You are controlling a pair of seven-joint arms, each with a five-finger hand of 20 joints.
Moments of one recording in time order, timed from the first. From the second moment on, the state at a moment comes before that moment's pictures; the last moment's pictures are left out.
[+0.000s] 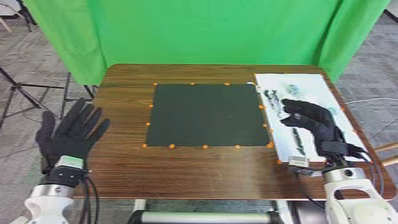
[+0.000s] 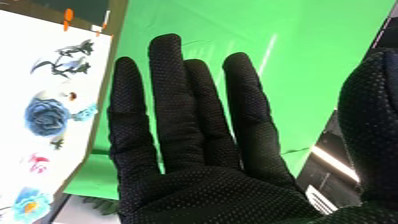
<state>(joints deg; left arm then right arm) 131.2 -54.2 -97.5 -122.0 9.9 3.5 23.7 -120.6 -59.9 92.9 -120.9 -82.4 12.3 -7.5</state>
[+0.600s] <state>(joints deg) 131.6 -53.9 -98.2 -122.5 9.5 4.6 25.0 -119.7 -59.5 92.9 -121.0 -82.5 12.4 -7.5</state>
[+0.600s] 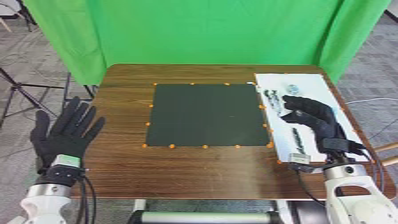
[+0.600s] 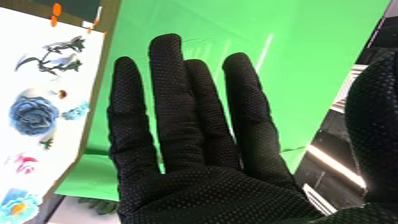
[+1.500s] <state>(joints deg) 133.1 -53.2 -99.2 -123.2 8.9 5.4 27.1 -122.1 -50.6 93.2 -124.9 -122.7 25.5 21.4</state>
